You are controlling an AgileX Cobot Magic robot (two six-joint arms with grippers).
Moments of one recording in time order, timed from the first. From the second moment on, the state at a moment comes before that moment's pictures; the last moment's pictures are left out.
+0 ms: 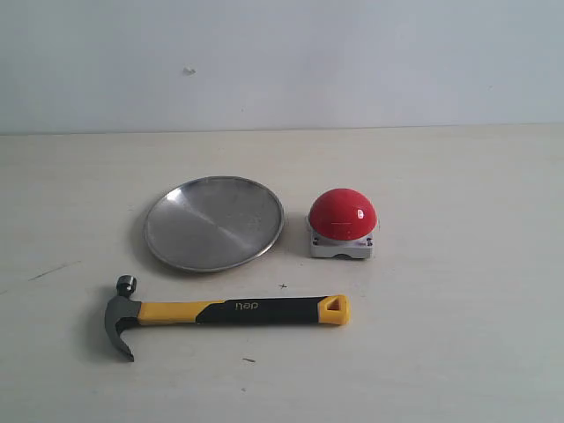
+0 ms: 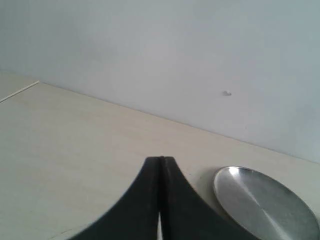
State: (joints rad) left arm 0.06 0.01 0.00 -0.13 0.14 -0.13; right arm -0.03 0.02 -0.01 0.12 -0.45 0.44
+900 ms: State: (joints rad) left arm 0.06 0.01 0.00 -0.13 0.14 -0.13; right arm 0.01 1.39 -1.21 -0.07 1.18 -0.26
